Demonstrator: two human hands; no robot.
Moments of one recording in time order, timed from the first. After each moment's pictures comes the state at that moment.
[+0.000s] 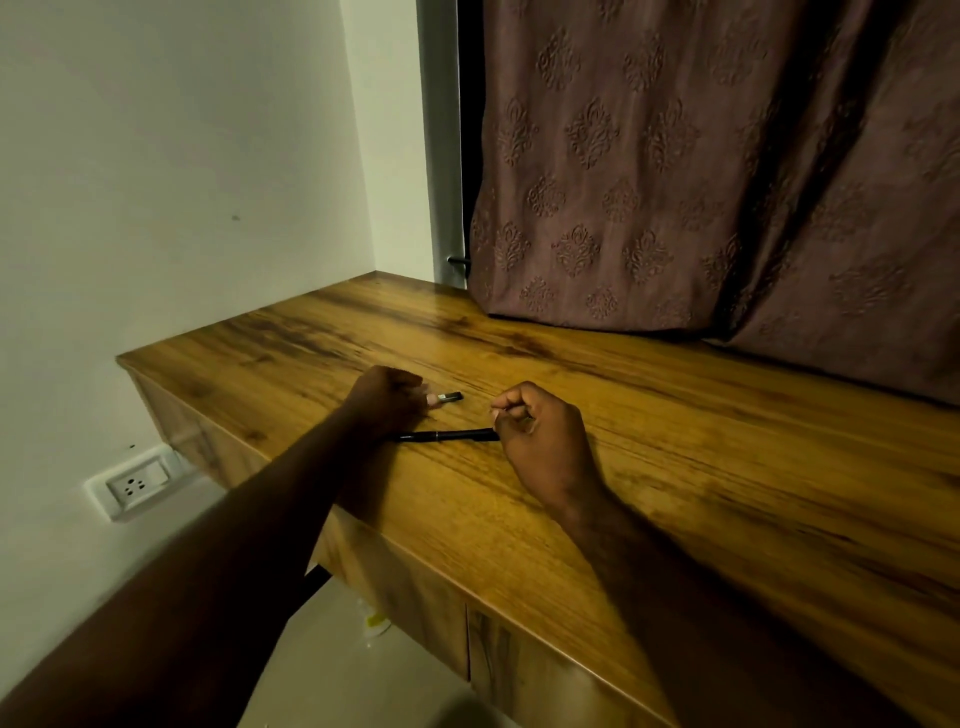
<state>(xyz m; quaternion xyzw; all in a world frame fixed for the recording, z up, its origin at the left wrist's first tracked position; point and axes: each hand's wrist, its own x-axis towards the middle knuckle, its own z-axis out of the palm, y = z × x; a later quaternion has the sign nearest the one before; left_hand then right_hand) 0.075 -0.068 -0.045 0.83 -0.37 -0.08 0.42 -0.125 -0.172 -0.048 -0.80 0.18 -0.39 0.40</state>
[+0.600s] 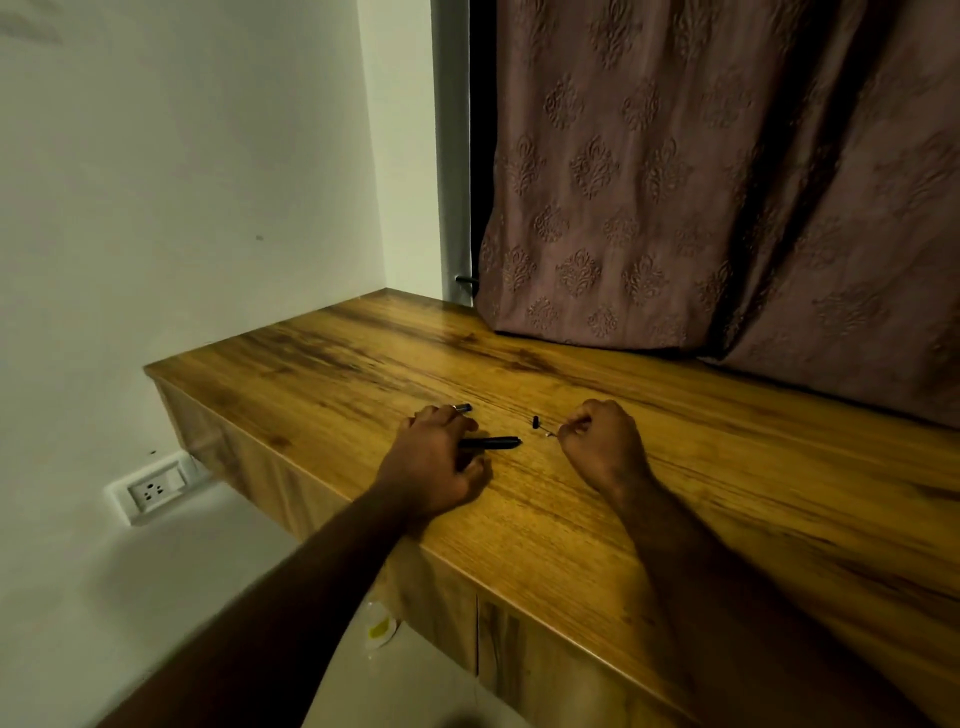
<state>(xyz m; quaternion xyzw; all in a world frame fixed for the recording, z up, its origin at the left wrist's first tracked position) -0.016 -0.048 -0.054 0.82 -0.51 0.14 0.22 -0.142 -0.229 -0.051 -0.84 0.36 -0.30 0.27</state>
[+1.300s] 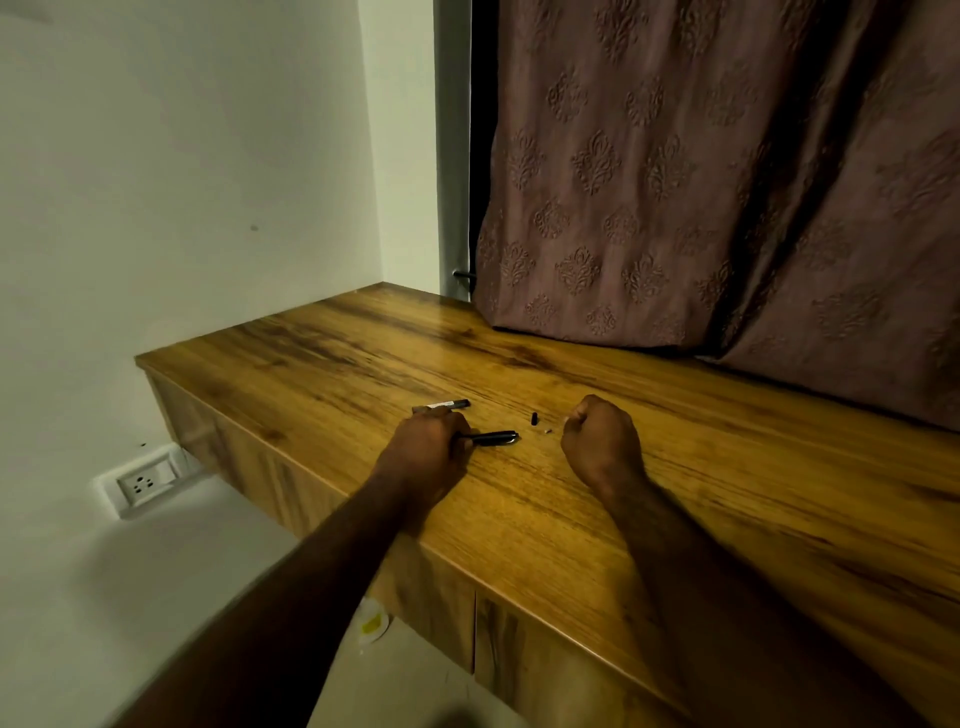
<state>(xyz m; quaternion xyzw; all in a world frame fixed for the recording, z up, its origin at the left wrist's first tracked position) -0.006 -0.053 -0.058 0.80 -0.51 0.12 0.28 -0.134 -0.226 -0.053 -0.84 0.40 -0.31 0.20</state>
